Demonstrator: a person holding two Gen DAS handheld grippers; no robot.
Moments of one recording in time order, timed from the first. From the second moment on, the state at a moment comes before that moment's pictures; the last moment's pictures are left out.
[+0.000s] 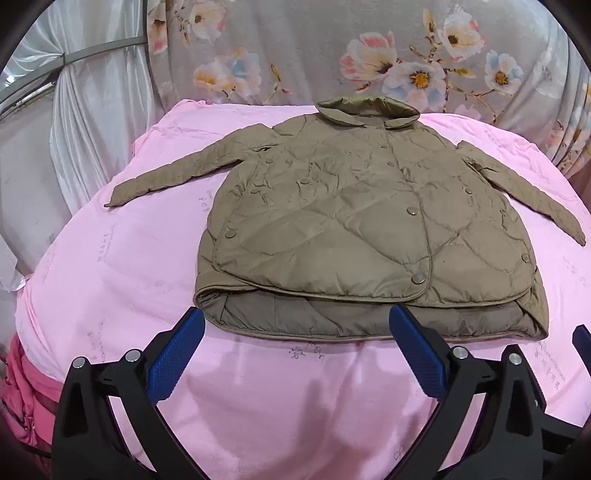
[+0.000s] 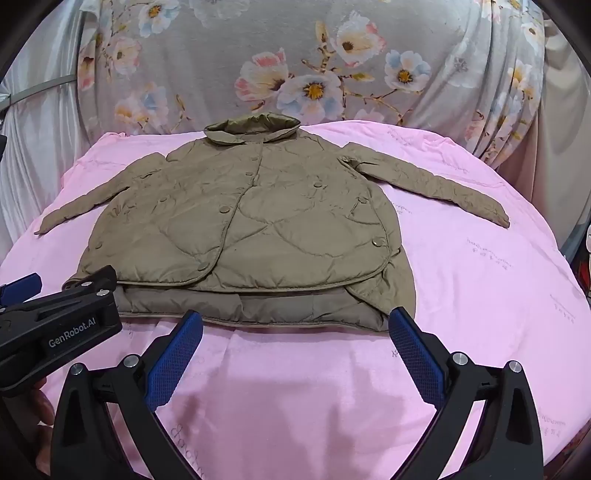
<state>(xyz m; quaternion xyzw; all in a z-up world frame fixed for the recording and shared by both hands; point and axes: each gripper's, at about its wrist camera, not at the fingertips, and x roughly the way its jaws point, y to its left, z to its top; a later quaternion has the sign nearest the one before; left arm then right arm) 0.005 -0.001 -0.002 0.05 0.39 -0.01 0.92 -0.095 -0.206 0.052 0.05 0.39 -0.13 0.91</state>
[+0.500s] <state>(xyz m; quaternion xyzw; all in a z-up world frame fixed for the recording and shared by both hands) -0.008 0.009 -0.001 0.06 0.38 -0.02 0.92 -0.097 -0.209 0.058 0.05 0.39 -0.13 0.91</state>
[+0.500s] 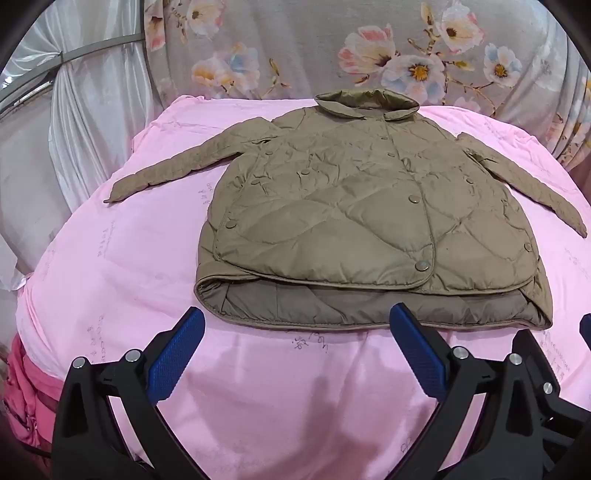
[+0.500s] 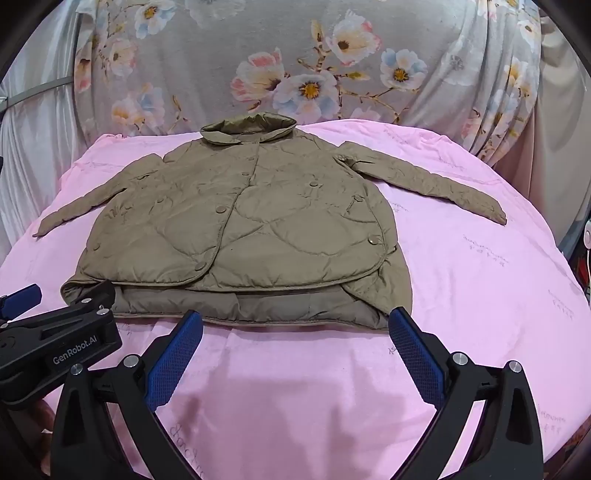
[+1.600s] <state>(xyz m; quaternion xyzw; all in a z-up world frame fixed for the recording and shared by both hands) -0.006 0.018 -0.005 0.06 0.38 -0.01 0.92 -0.095 -0.204 0.054 0.05 0.39 -0.13 0.91</state>
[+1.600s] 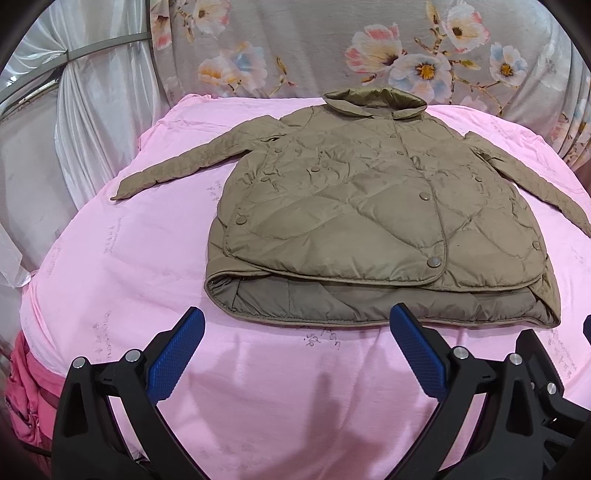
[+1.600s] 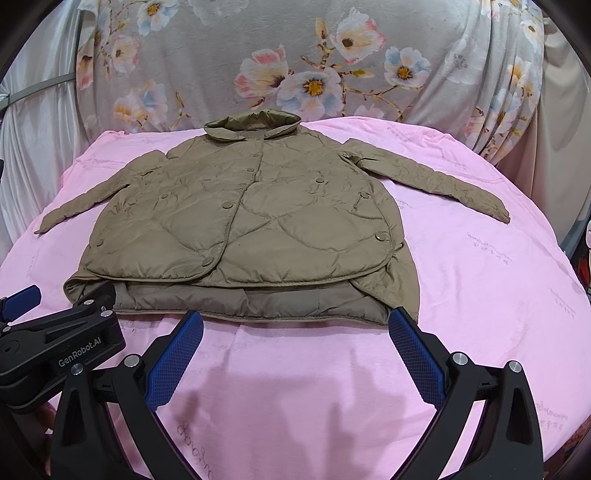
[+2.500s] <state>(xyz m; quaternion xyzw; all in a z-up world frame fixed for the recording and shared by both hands) -0.006 0.027 -0.008 0.06 0.38 -0.01 0.92 -0.094 -0.201 0.051 0.06 0.39 -0.14 0.91</state>
